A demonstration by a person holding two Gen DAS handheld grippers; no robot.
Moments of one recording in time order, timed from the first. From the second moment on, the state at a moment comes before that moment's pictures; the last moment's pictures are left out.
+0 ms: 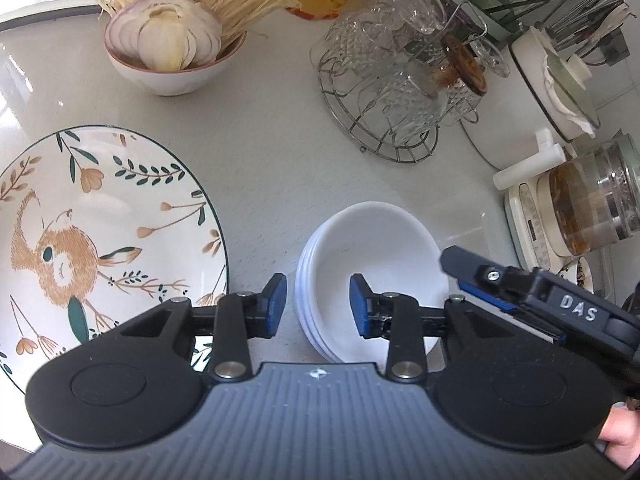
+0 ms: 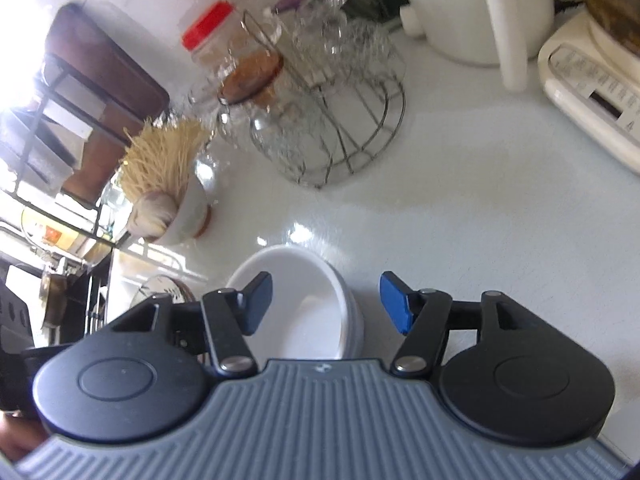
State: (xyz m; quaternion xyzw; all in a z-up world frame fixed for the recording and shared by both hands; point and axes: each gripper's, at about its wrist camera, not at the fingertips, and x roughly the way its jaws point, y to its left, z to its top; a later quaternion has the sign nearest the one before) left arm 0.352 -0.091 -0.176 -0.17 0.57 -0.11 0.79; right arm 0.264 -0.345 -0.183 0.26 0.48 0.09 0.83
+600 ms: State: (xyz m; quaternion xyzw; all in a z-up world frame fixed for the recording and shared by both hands) left arm 0.356 -0.104 -0.188 -0.15 0.59 -0.10 0.79; right arm 0.270 -0.350 -0.225 0.29 0.55 0.11 0.78
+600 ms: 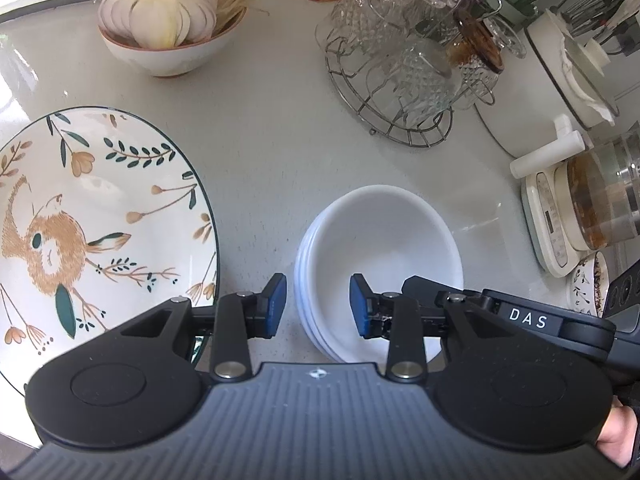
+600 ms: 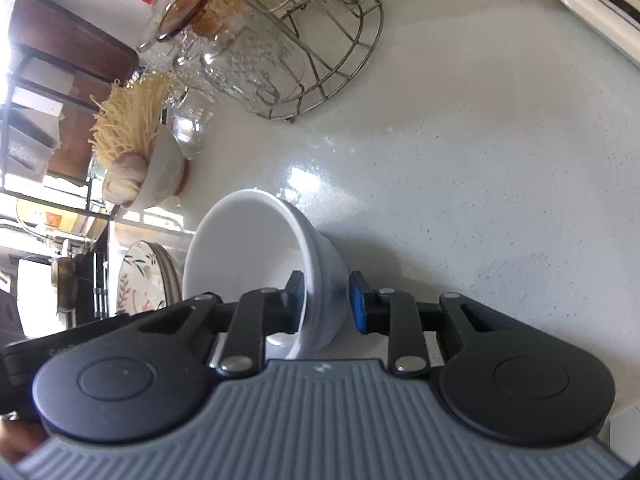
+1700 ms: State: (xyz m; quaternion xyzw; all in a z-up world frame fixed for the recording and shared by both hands) left arm 0.360 -0.118 -0.212 -0.14 0.60 -0.12 0.78; right arm 0.259 -0.360 -0.218 0.29 0.54 0.09 0.79
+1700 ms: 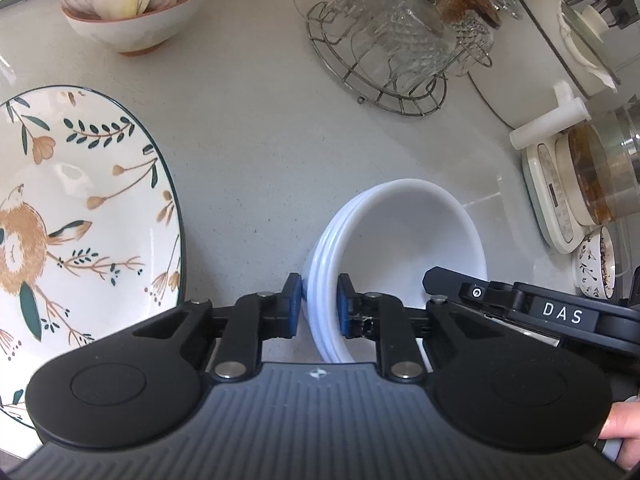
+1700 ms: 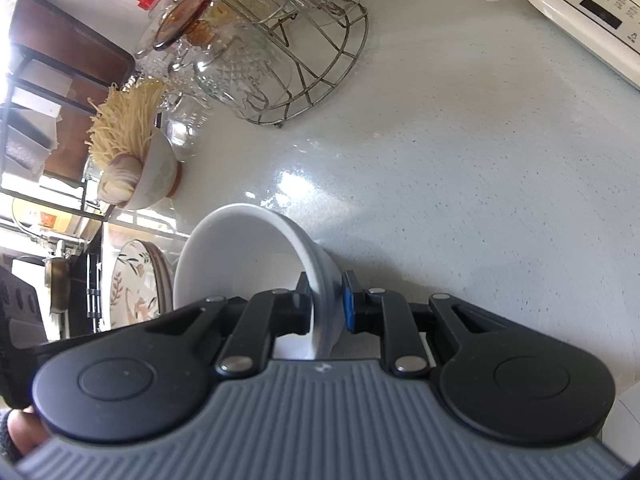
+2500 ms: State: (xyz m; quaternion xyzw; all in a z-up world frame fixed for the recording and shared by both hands) left arm 0.349 -0.062 -0.148 -0.18 0.54 -0.14 0.81; right arm 0.262 -0.316 -0.149 0.26 0.50 0.11 0.82
